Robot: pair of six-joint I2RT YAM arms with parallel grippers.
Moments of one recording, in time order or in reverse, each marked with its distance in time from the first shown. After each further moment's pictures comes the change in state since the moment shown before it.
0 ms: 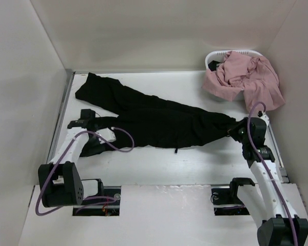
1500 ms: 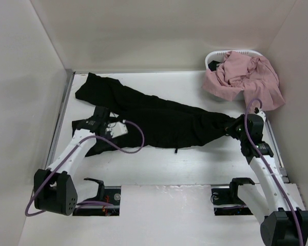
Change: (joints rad) left arm -0.192 -0.076 0.023 0.007 -0.023 -0.211; right arm 0.041 0.048 0.032 0.030 -0.004 -0.001
